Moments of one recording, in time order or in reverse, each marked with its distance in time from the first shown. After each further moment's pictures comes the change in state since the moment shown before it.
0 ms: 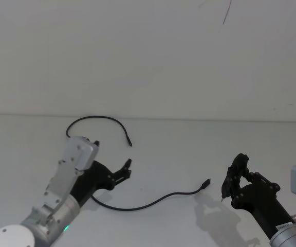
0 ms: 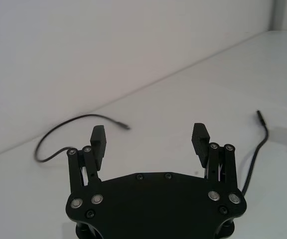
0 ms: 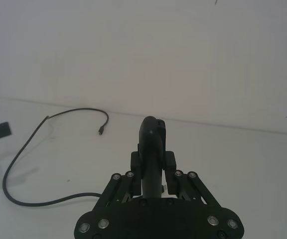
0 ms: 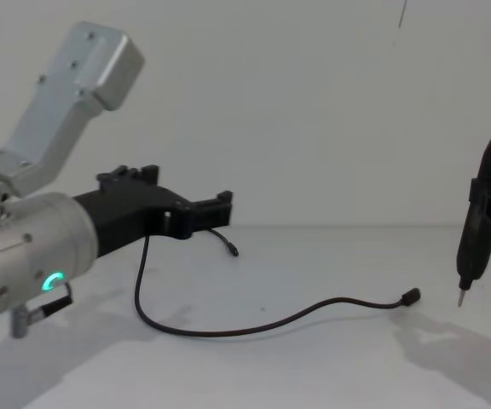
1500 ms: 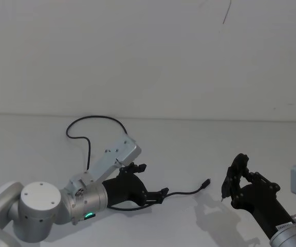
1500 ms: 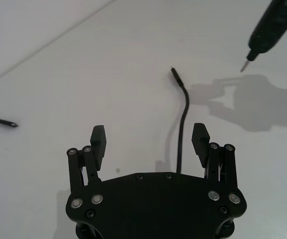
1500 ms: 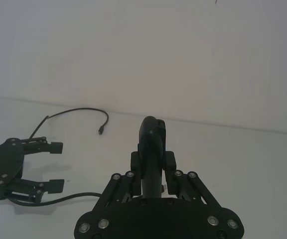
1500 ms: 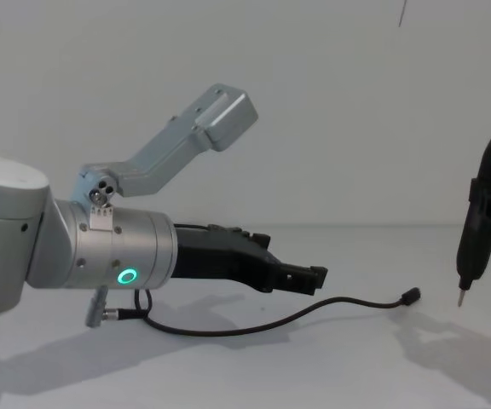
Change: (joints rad) left arm -0.286 -0.067 0.134 0.310 -0.046 0.163 -0.447; right arm 0.000 0.000 0.000 0.000 0.000 0.000 0.000
